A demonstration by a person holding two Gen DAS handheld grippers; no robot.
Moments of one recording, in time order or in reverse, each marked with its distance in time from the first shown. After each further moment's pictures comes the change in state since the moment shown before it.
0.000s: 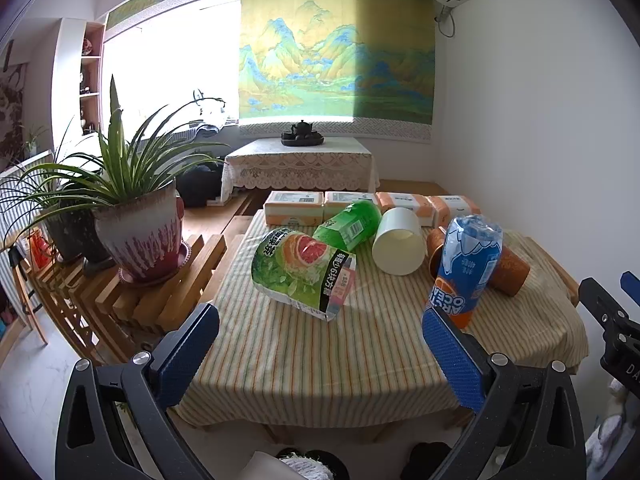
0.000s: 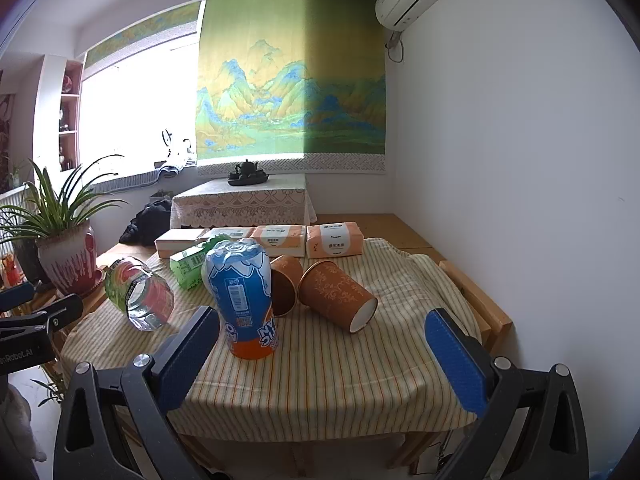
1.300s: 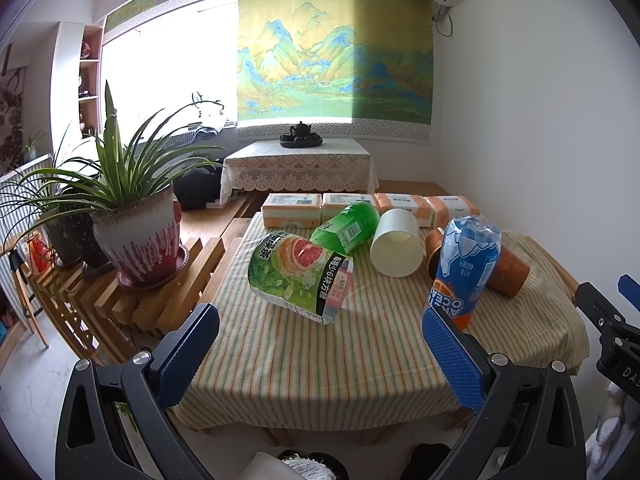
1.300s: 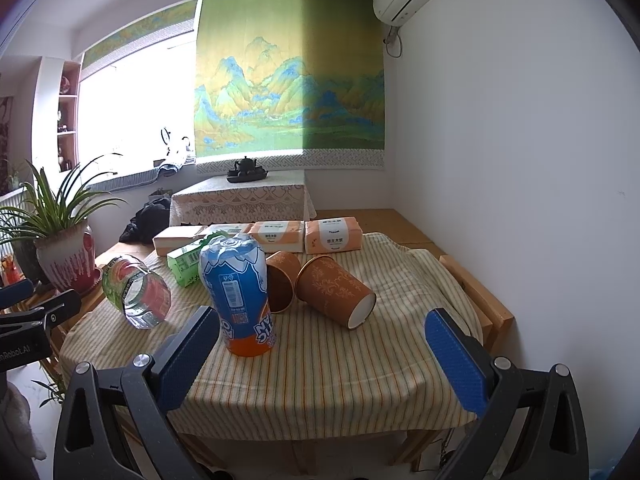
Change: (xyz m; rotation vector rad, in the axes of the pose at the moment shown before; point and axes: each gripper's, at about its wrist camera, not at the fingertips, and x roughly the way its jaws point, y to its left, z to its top) left arm 0.001 -0.005 0.003 0.009 -0.003 0.000; right arm 0.005 -0.002 -0.005 0.008 0.014 0.002
